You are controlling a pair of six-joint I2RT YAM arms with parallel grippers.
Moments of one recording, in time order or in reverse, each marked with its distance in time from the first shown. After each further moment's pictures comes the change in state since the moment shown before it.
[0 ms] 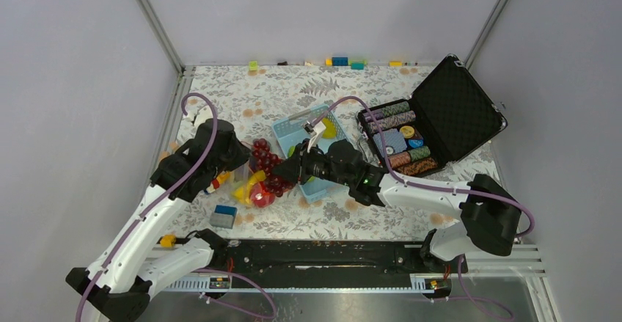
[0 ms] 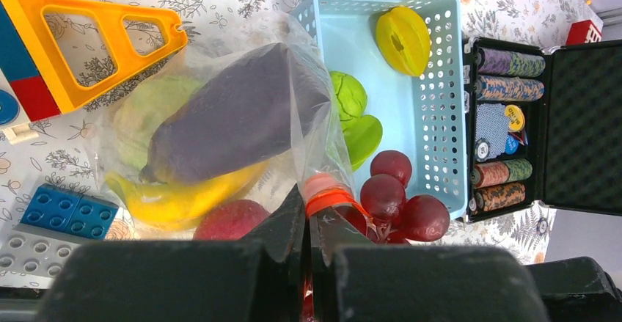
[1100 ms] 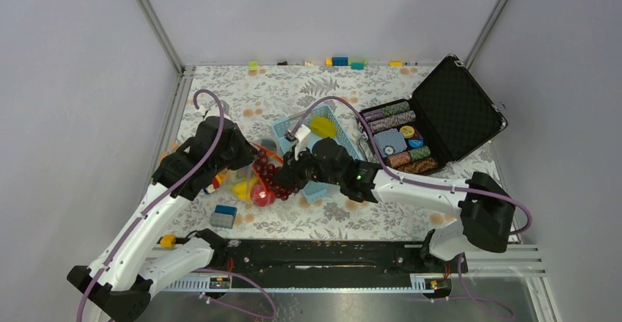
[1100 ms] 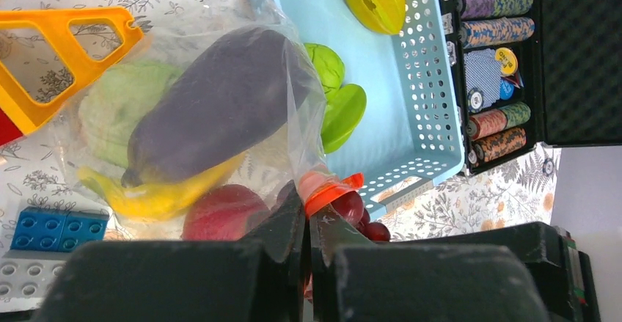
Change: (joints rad) left arm 0.000 0.016 0.000 0.035 0.132 0.115; right arm 0.039 0.023 0.098 -0.258 0.012 -0.236
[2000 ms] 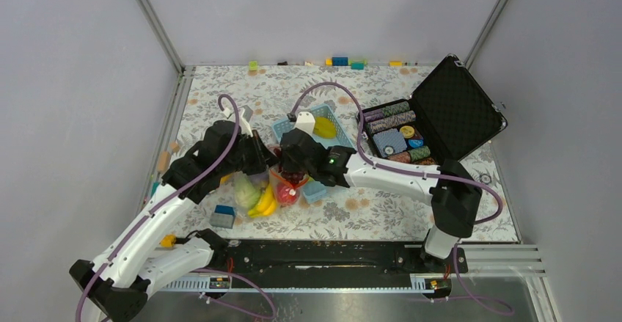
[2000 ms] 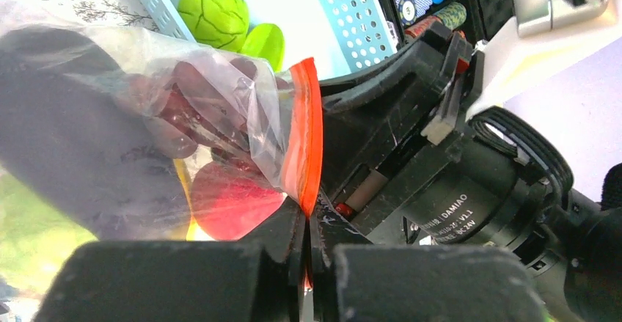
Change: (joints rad) left arm -0.045 -0.006 -0.098 0.169 0.286 0.074; right arm 0.017 0.251 0.401 -0.526 0.515 0.389
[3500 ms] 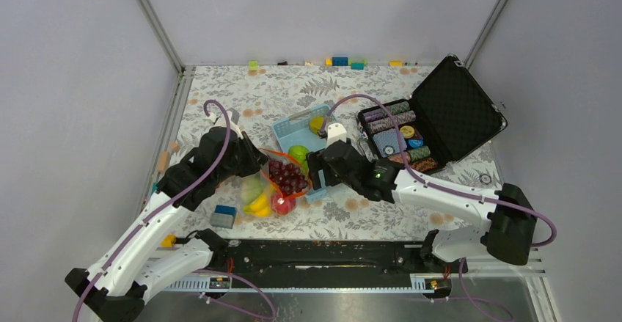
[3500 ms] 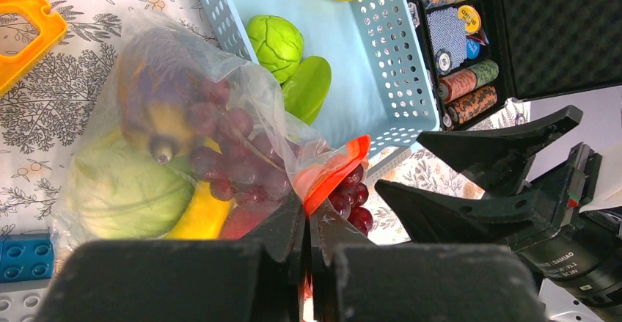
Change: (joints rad) left arm -0.010 -0.065 -0.028 -0.037 -0.202 -0.059; right arm -0.051 -0.390 -0.377 -0.046 -0.029 -0.303
